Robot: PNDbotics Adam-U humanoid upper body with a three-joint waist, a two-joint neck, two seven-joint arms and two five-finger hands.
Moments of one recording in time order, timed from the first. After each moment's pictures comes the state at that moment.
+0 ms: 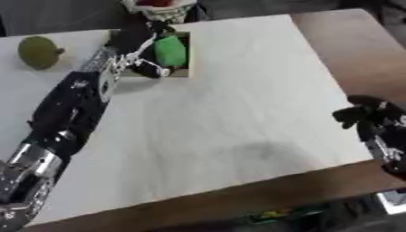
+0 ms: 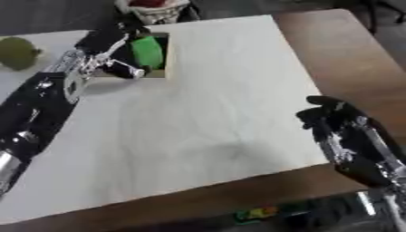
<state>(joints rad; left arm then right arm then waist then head) -0.95 0.38 -0.11 -0.75 -1.15 -0.30 0.10 -0.19 -0.25 0.09 -1.75 -0.06 -0.27 0.42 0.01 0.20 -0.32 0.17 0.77</state>
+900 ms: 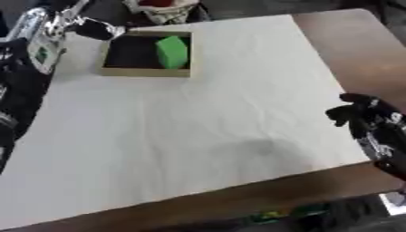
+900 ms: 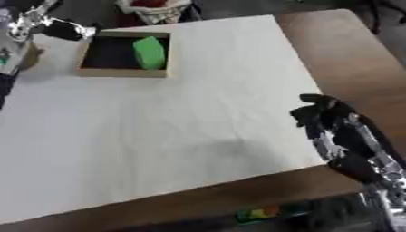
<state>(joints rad) -0.95 0.61 -0.02 -0.84 -0.89 -0.18 -0.06 -0.18 -0.25 0.08 -1.74 -0.06 -0.28 0.41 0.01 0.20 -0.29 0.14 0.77</state>
